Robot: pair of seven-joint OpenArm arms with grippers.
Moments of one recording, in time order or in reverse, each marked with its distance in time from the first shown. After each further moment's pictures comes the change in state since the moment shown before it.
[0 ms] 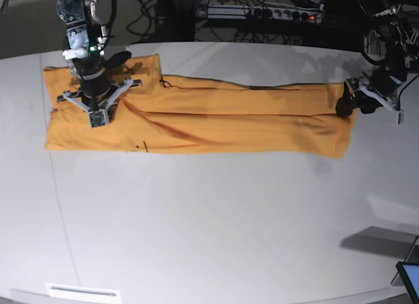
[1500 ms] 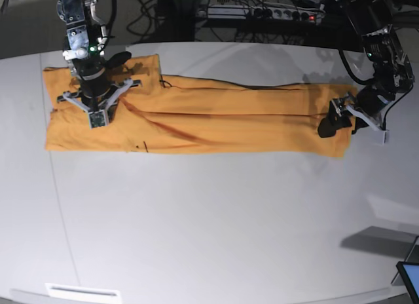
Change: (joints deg) left arm -7.6 2.3 6.5 -6.4 -2.9 -0.6 -0.1; right arm 0.2 0.0 0.0 0.0 0.0 0.0 -0.2
